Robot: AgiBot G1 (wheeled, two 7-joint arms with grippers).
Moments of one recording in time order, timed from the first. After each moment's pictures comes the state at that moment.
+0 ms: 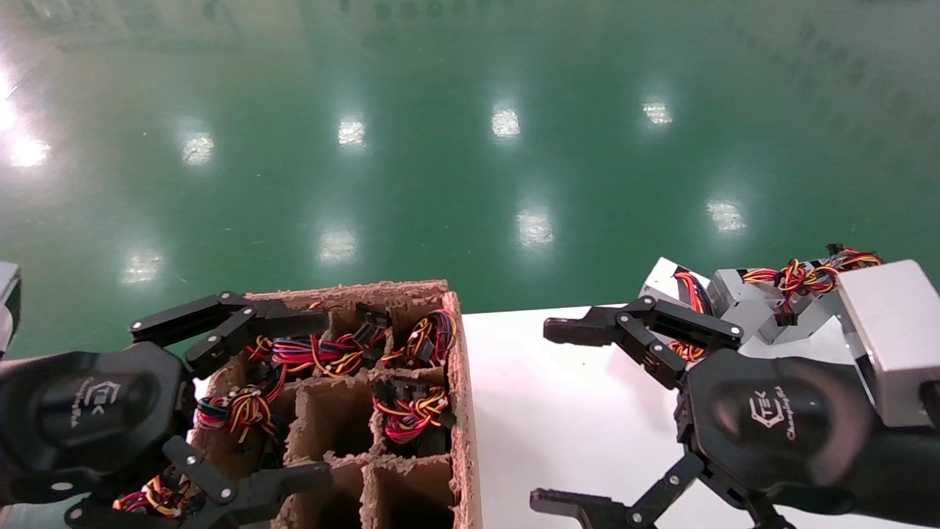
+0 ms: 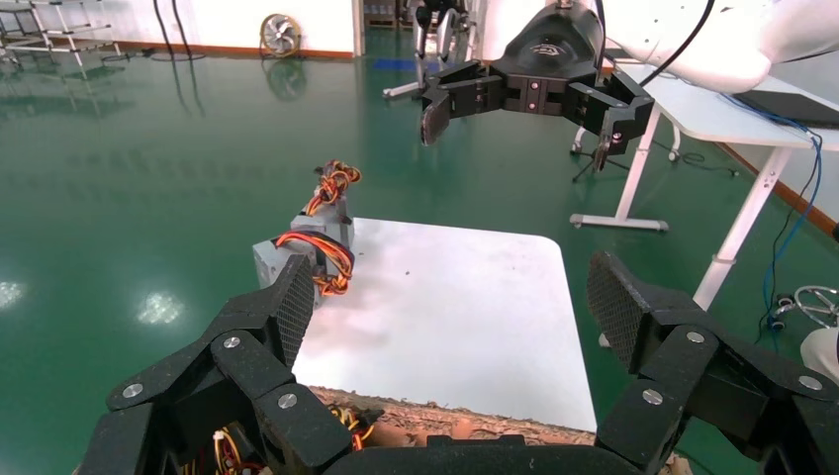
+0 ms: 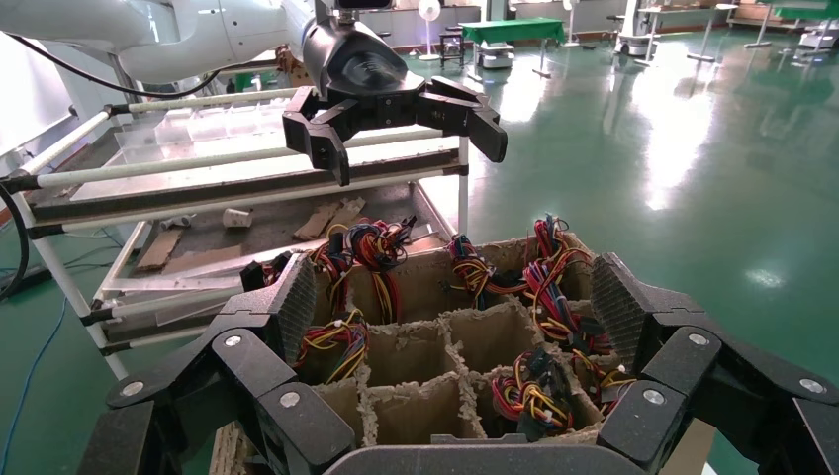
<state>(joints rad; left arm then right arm) -1.10 0.55 0.43 -1.24 0.62 1.43 -0.10 1.07 -0.61 -0.28 1.28 -0.73 -1.50 0.19</state>
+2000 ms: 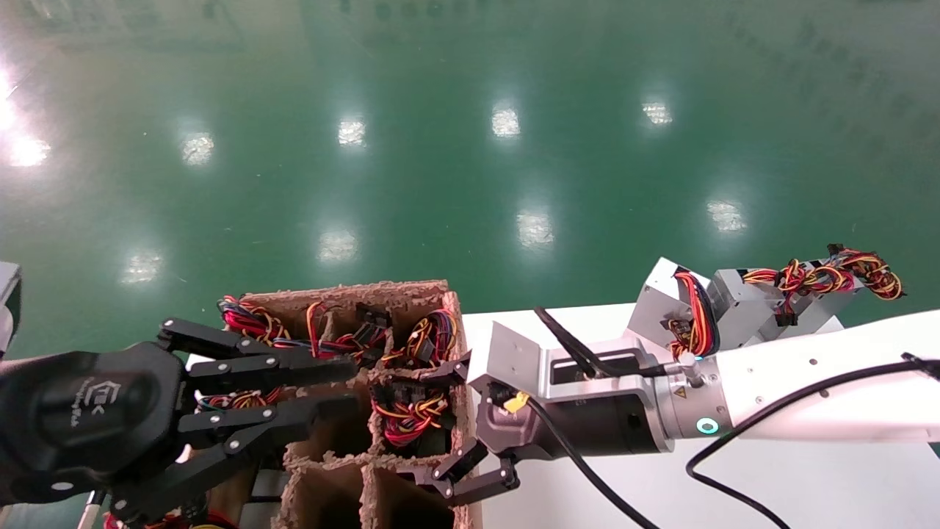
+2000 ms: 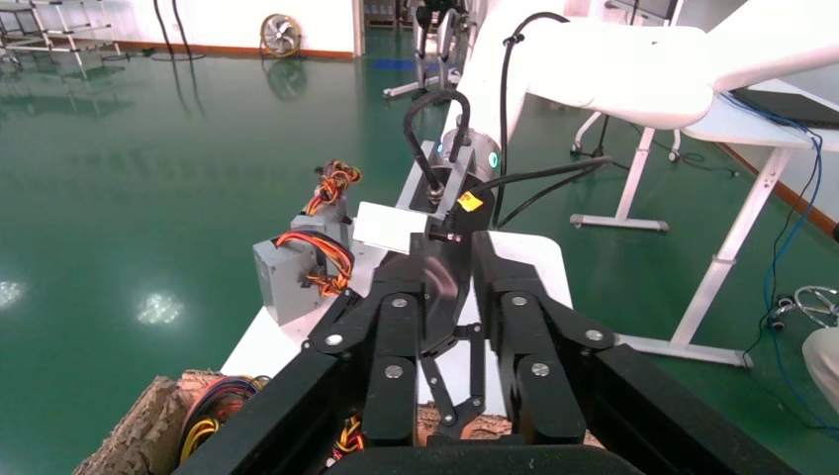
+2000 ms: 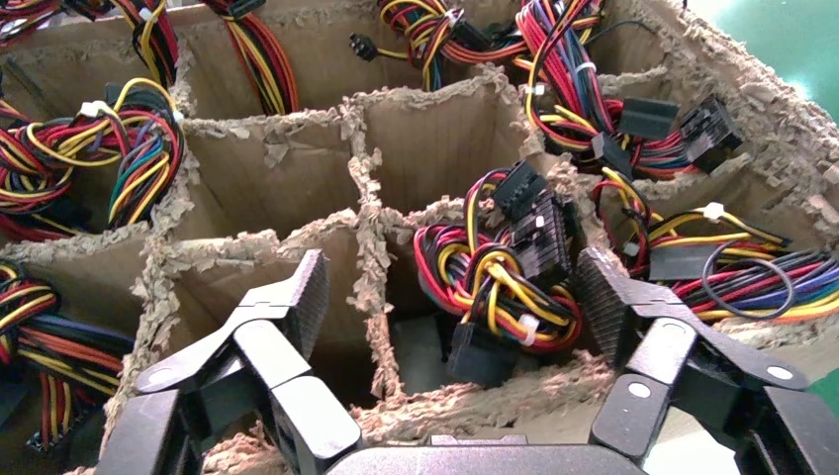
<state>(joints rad) -1.10 0.55 0.43 -1.24 0.62 1.43 -0.10 1.31 -0.98 -0.61 1.17 -1.34 -1.28 0.31</state>
